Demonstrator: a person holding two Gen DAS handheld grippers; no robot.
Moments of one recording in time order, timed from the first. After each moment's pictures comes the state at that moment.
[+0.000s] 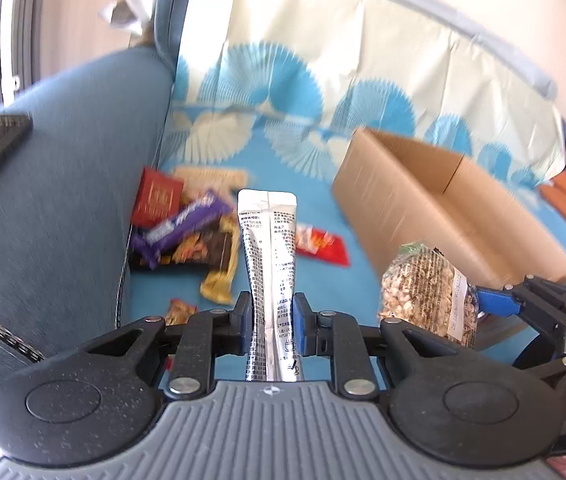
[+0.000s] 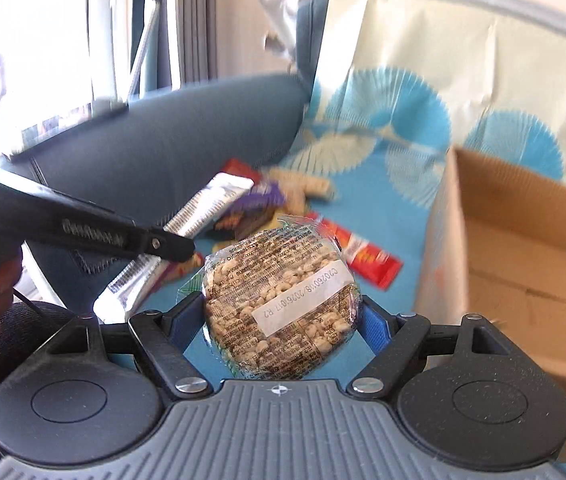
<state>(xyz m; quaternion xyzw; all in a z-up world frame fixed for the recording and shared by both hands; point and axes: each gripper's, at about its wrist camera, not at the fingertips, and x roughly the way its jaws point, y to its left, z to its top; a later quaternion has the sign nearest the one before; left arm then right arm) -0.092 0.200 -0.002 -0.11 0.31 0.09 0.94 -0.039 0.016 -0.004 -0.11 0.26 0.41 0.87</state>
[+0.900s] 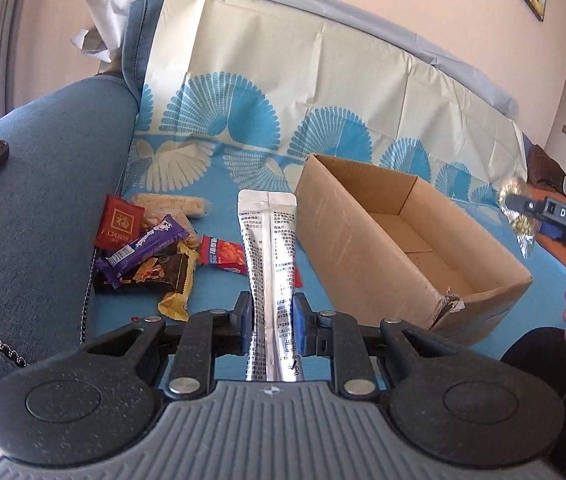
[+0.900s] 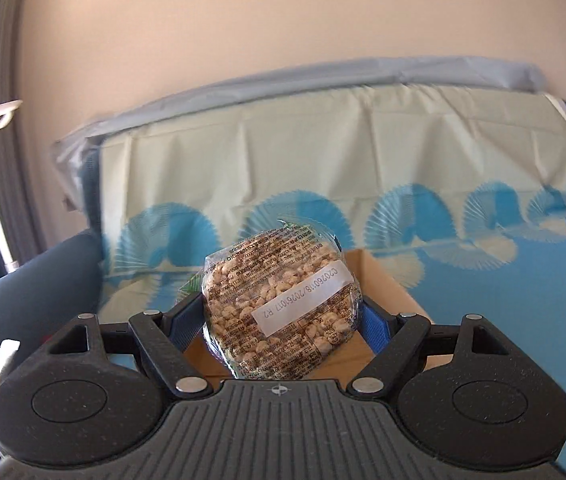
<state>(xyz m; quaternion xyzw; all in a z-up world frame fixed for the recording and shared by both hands) -0.107 0.183 0.009 -0.12 0.27 0.04 0.95 0.056 -0.167 0.045 0.07 0.18 0.17 0.96</state>
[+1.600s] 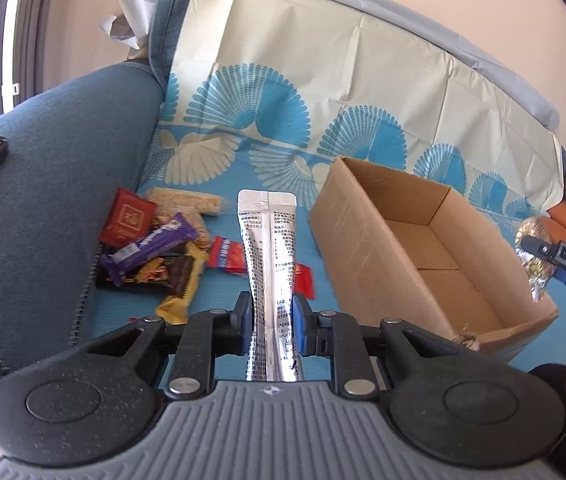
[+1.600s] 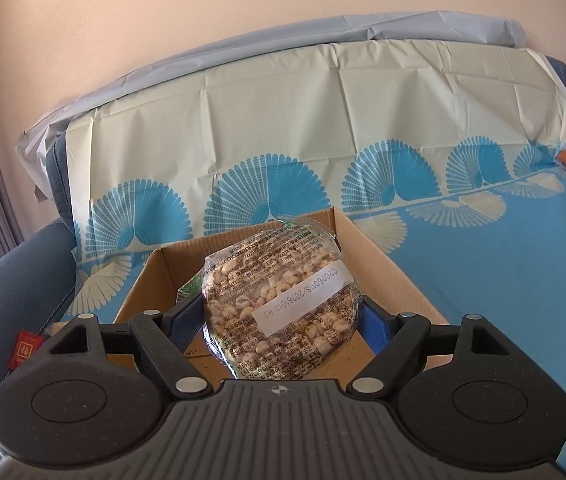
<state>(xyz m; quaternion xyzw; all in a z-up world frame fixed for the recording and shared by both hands) -0.068 0.161 0.021 -0.14 0.29 0.10 0.94 0.079 -0.168 0.027 0.09 0.22 0.17 0.96</state>
